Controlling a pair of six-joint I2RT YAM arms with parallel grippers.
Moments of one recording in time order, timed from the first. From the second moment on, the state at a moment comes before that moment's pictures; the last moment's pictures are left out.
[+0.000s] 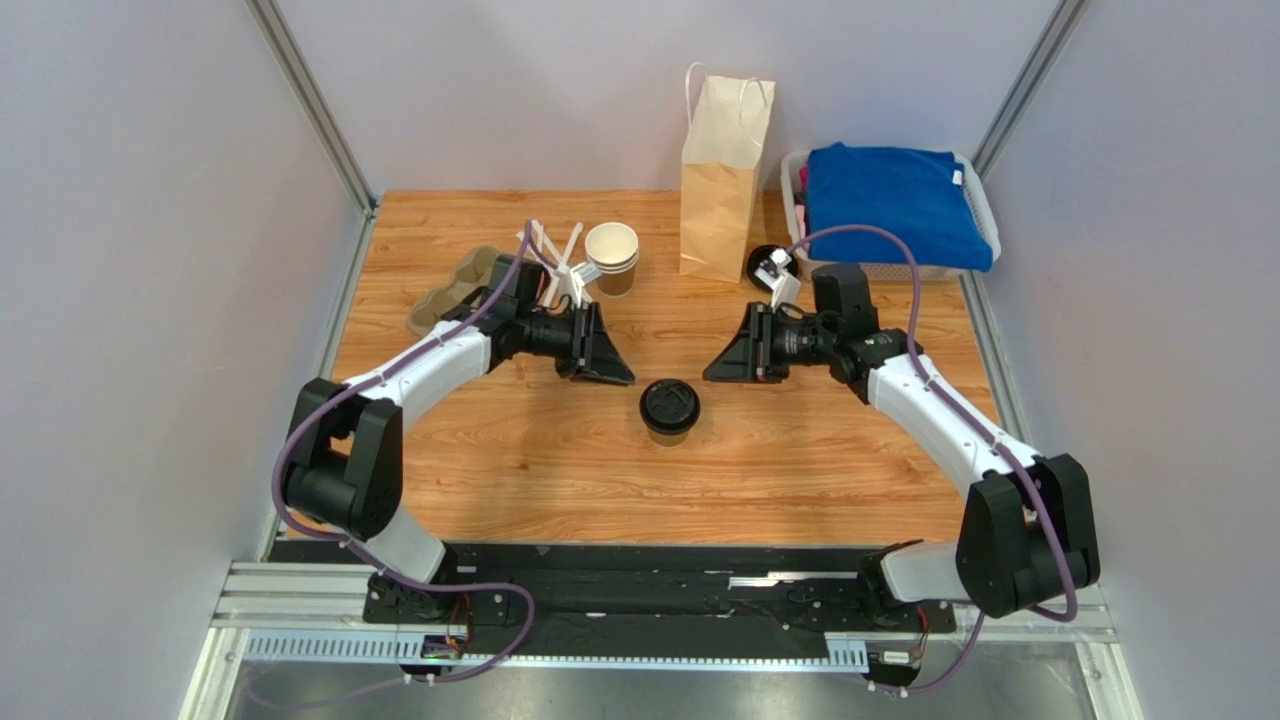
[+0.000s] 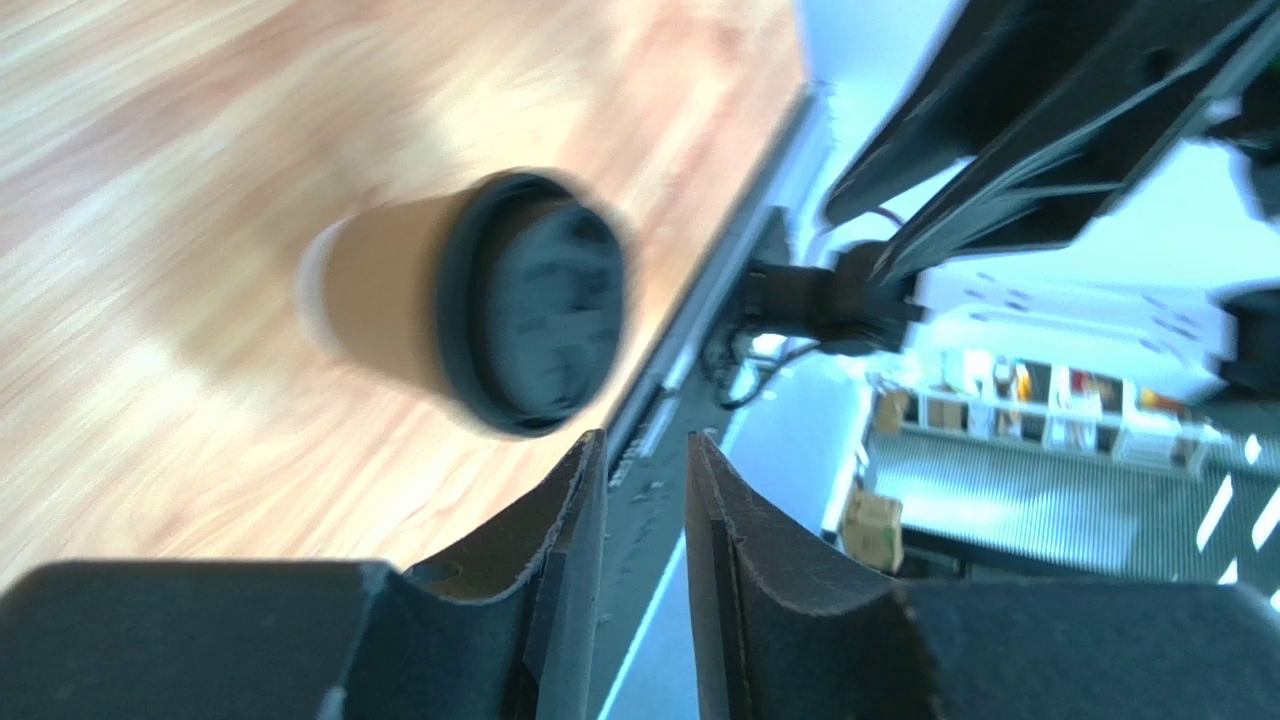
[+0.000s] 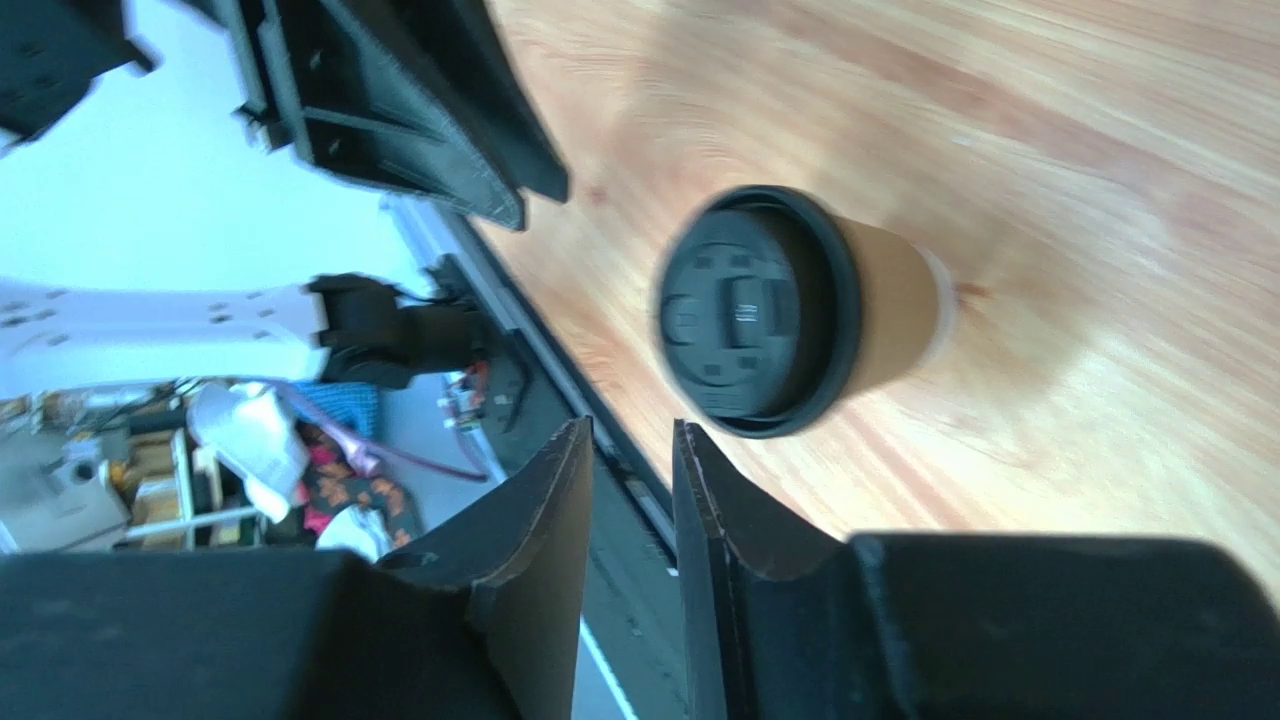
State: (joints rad) left arm -0.37 1.58 1.06 -0.27 0.96 -0.51; right arm 0.32 1.34 0.94 -0.26 -0.84 0.51
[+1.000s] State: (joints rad) left arm -0.47 1.52 1.11 -0.50 0.69 -0.26; right arm 0.37 1.38 0.95 -0.37 -0.65 0.41
